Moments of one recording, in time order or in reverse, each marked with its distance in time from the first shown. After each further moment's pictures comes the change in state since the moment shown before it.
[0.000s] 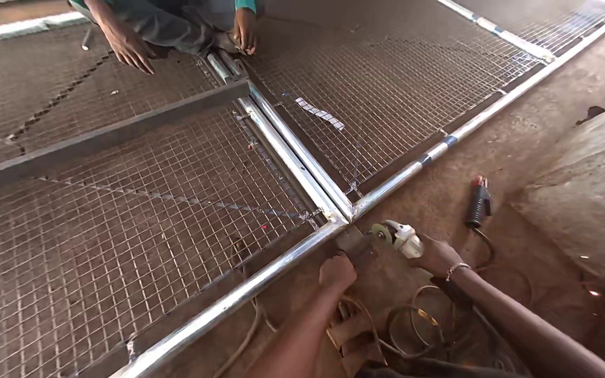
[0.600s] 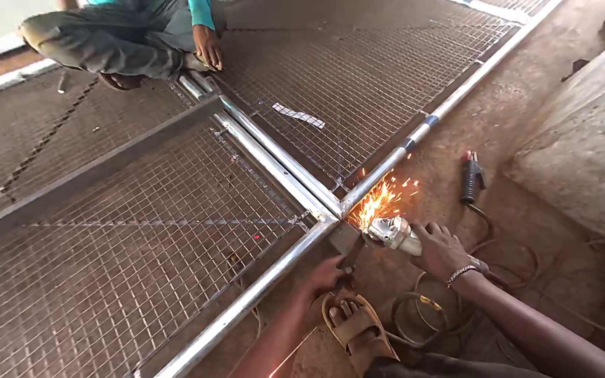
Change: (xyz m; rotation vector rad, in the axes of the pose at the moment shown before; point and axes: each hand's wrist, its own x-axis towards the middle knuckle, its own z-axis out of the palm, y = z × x) left_hand 0.000 -0.050 -0.004 -0.782 -0.366 0.429; right_hand -0.048 -0.006 0.010 -0.119 0.257 -0.072
